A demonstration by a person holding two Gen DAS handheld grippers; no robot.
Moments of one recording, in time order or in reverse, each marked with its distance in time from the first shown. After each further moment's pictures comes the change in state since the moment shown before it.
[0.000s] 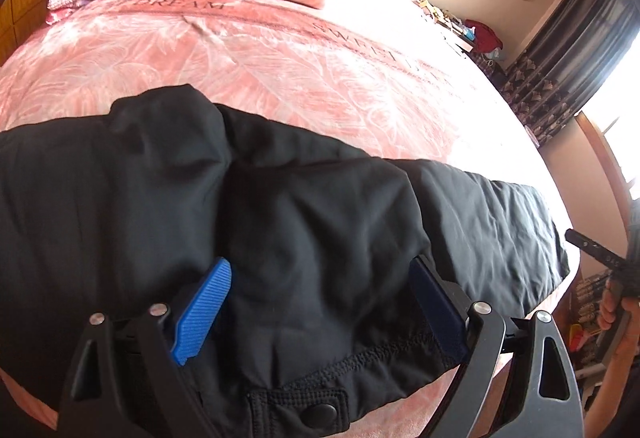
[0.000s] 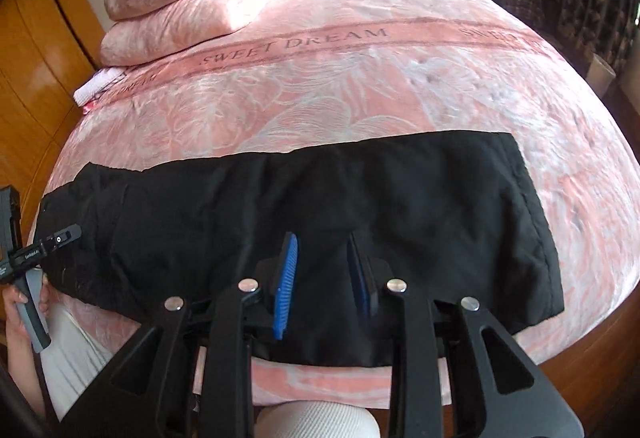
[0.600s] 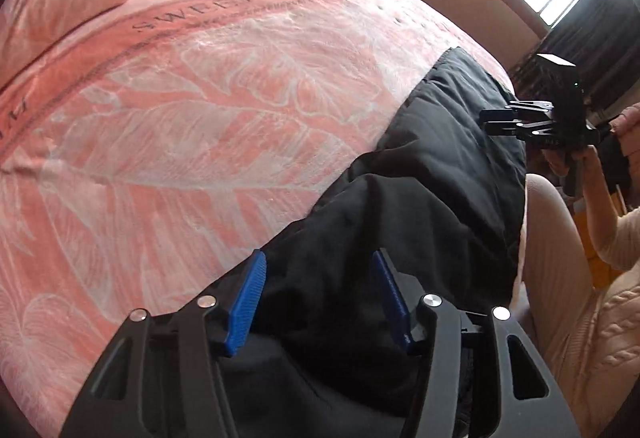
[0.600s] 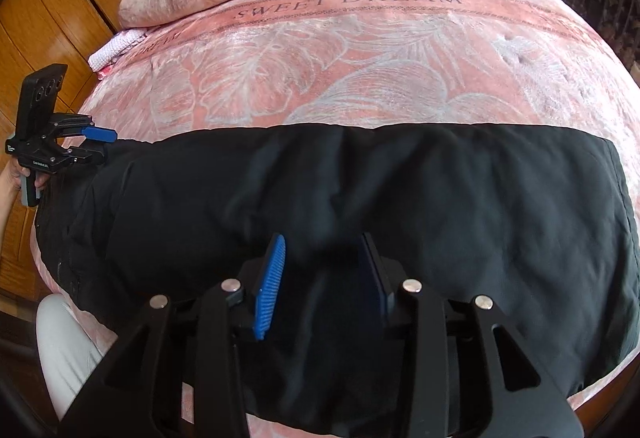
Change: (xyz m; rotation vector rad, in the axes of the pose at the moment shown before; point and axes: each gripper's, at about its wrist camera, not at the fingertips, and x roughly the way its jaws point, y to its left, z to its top) left arm 0.084 0.008 0.114 0.677 0.403 -0.344; right arm 0.079 0.043 0.009 -0.040 0.101 0.082
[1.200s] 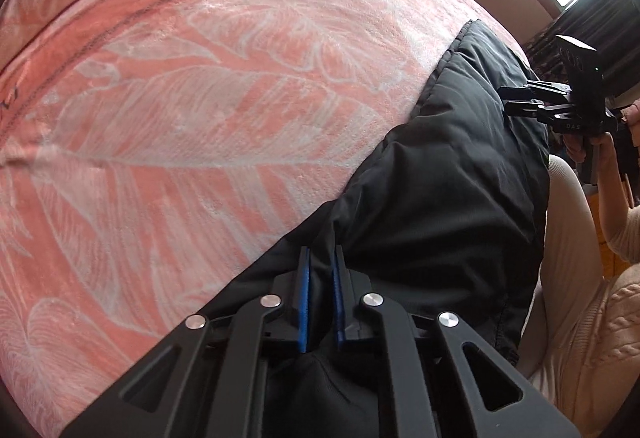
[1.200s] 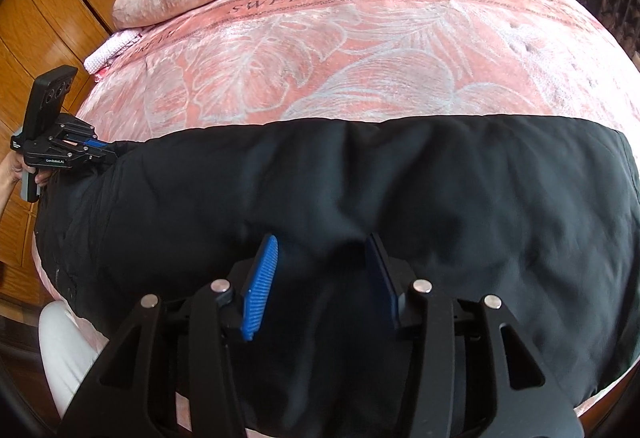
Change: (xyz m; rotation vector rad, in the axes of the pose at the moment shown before) left arm 0.014 0.013 -0.002 -0.005 0.107 0.088; right arm 0.012 -0.002 0.003 0.025 0.015 0.014
